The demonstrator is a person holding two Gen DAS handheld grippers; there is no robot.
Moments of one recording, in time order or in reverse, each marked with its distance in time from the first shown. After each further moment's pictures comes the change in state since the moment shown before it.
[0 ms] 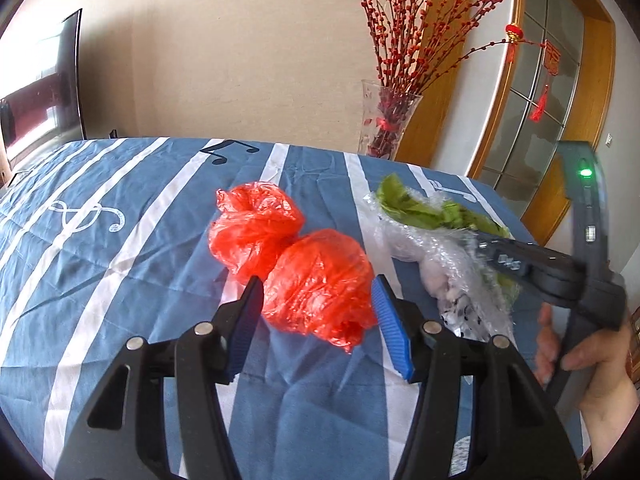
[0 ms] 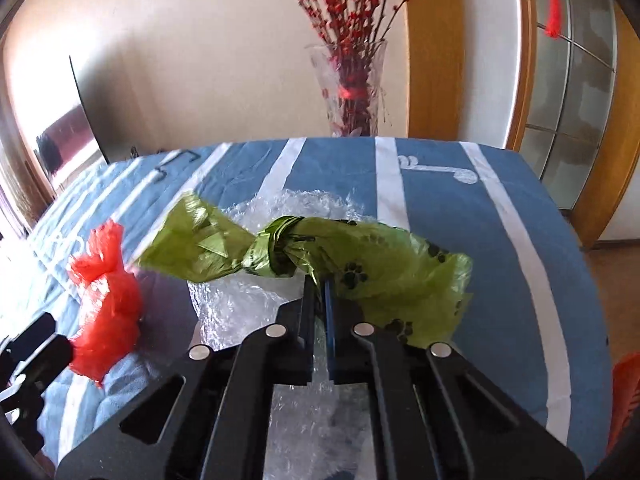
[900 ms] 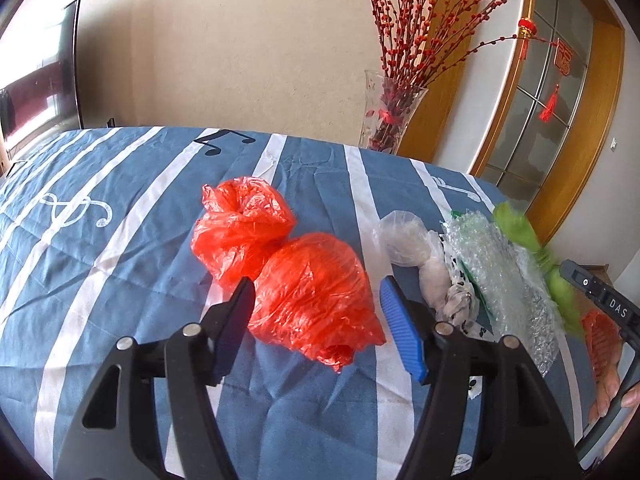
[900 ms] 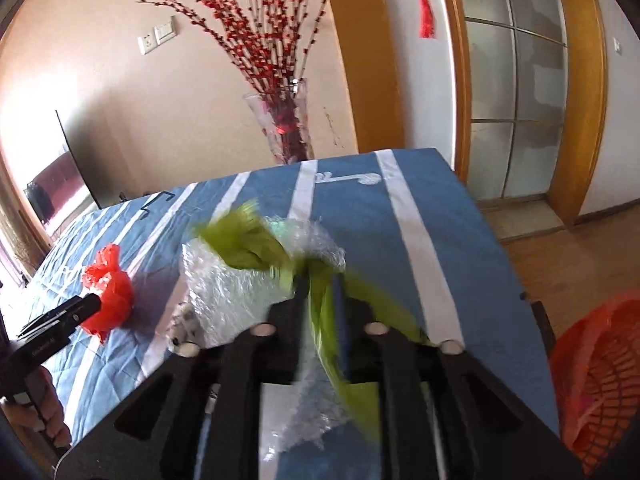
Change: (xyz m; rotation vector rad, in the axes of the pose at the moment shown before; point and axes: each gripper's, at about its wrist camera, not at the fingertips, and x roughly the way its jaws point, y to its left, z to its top) left arm 0.018 -0.006 0.008 -0.022 0.037 -0.005; right arm -0.077 -0.080 -0.031 0.124 -0.108 -0.048
